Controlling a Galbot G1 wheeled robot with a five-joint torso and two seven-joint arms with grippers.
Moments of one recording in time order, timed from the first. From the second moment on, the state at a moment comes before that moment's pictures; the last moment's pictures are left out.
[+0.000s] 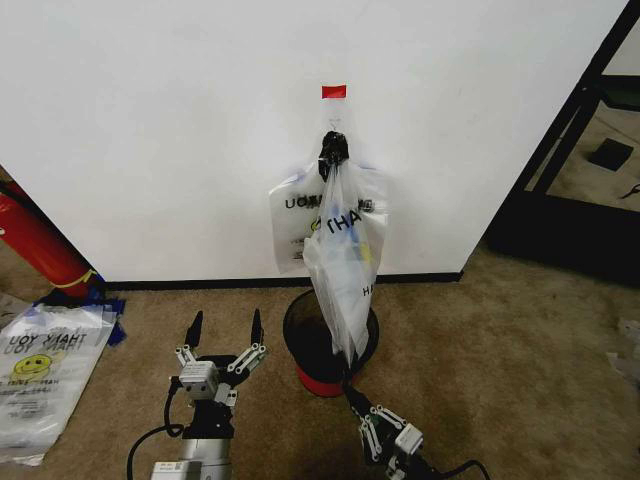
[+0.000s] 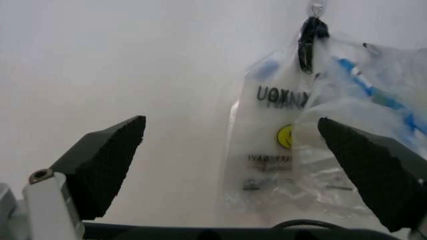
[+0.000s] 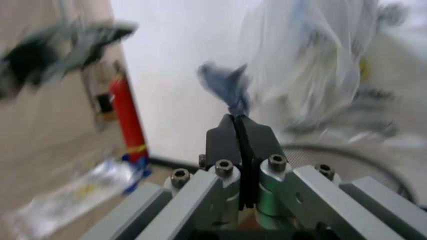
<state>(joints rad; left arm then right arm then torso) 1.75 -1.26 -0.27 -2.23 -0.08 -0.39 -0.35 -1.74 1.35 0.37 1.99 0.32 0.48 -0.50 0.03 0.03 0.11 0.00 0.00</state>
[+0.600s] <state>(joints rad) 1.60 -1.05 -0.10 -2.32 -0.19 -0.19 -0.34 -1.59 1.35 0.37 2.05 0.43 0.33 -0.27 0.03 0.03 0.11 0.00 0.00</state>
